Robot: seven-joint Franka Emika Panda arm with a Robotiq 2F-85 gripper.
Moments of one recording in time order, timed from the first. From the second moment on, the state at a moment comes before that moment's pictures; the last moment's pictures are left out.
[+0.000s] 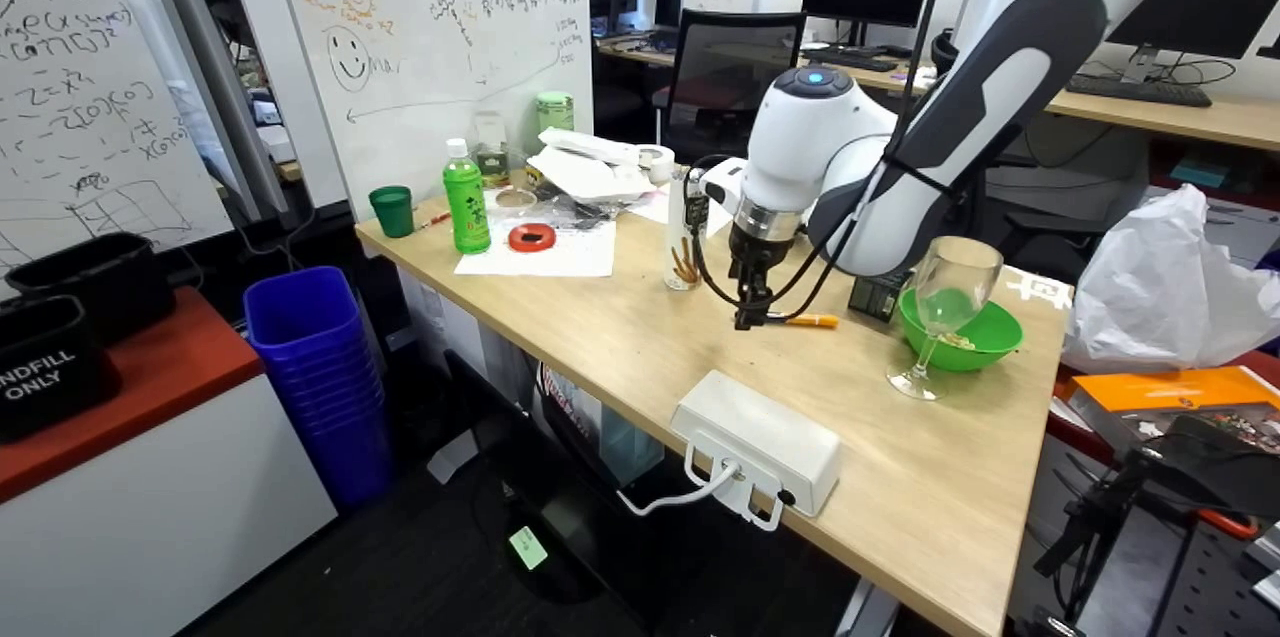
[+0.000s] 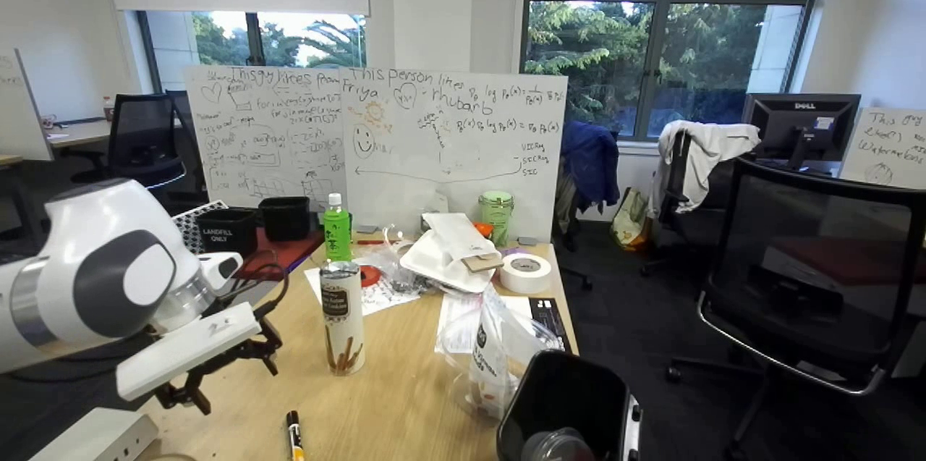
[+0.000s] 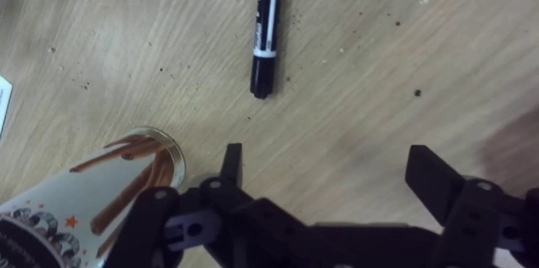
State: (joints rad) arm 0.08 0.64 -0.06 -2.06 -0.52 2.93 -0.40
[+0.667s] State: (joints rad) arm 0.03 0.38 0.11 -2.32 -0.42 2.93 -0.45
